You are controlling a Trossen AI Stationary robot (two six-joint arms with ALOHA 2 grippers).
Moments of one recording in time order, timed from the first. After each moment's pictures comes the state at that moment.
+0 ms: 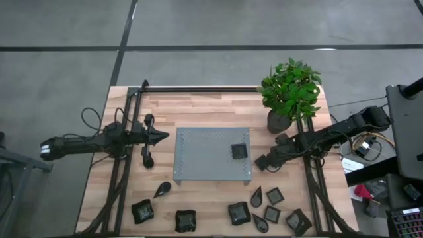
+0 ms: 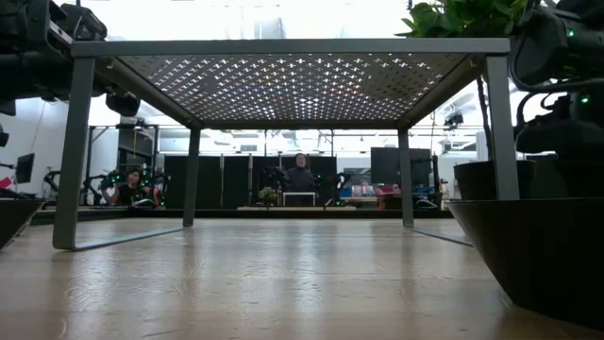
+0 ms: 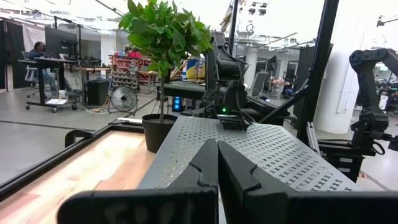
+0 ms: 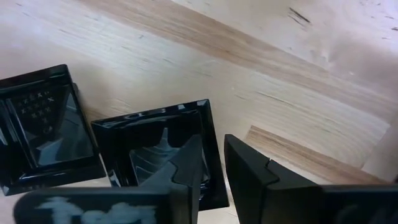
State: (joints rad) left arm 0.15 0.26 0.01 0.35 0.11 -0.11; right arm 0.24 1.11 0.47 -0.85 0.11 1.44
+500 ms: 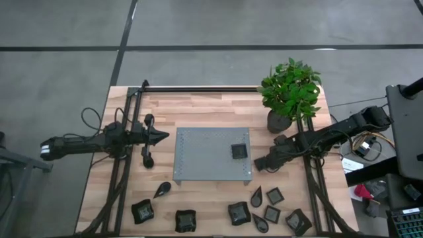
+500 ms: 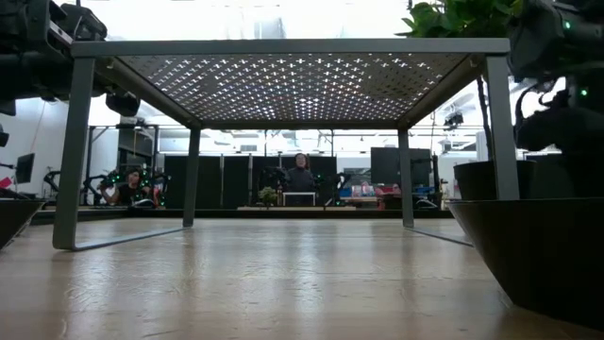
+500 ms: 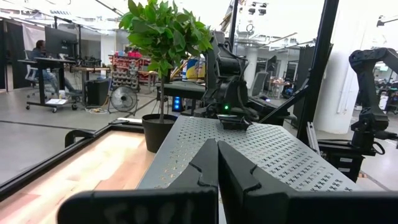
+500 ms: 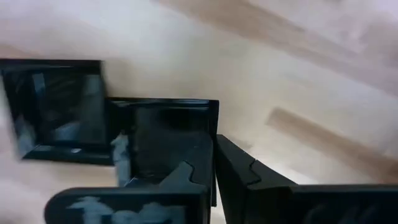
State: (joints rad) left arm 0.15 0.26 0.01 0.35 0.11 -0.11; right arm 0.24 1.11 0.52 -0.85 0.03 1.43
